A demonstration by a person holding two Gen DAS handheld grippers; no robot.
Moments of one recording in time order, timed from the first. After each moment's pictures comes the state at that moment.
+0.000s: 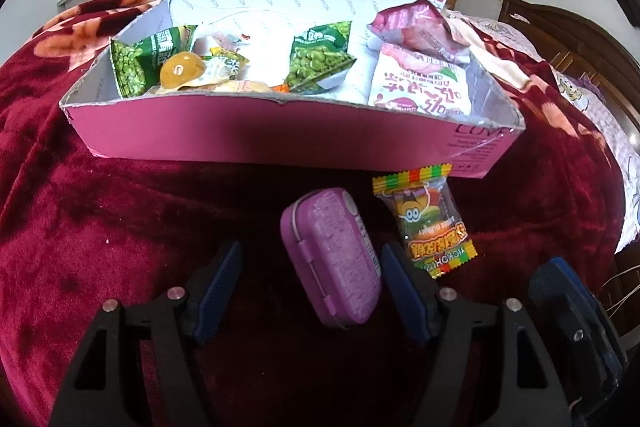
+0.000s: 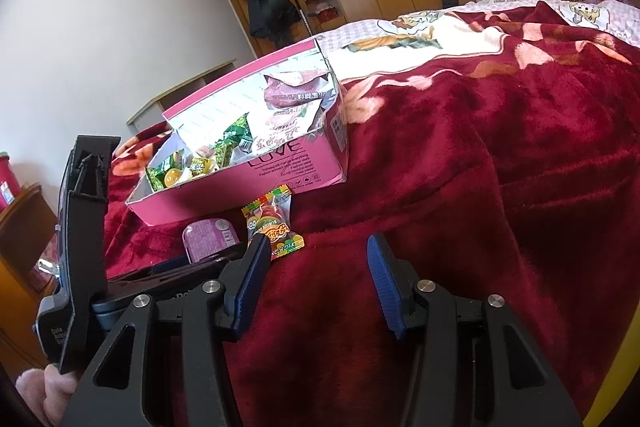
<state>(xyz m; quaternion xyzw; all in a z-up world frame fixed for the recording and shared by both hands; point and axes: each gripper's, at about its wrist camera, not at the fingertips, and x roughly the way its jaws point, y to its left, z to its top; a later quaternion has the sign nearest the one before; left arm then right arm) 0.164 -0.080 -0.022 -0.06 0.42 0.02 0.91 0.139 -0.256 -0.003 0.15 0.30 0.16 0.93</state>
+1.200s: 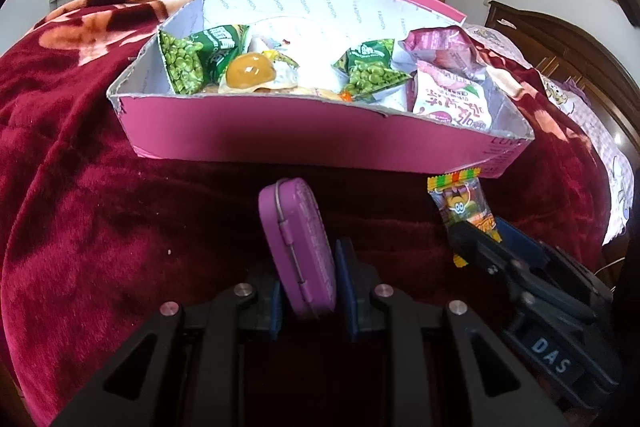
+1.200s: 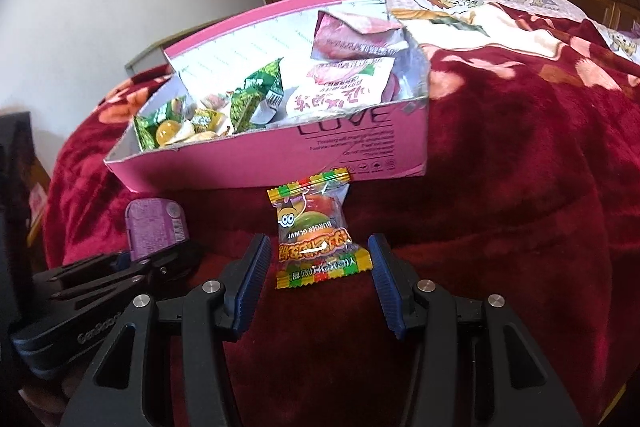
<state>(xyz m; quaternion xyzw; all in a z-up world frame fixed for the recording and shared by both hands) 0.150 -0.010 -0.017 -0.07 0.41 -0.02 0.91 0.184 -0.188 -0.015 0.07 0.36 0.17 0.92</state>
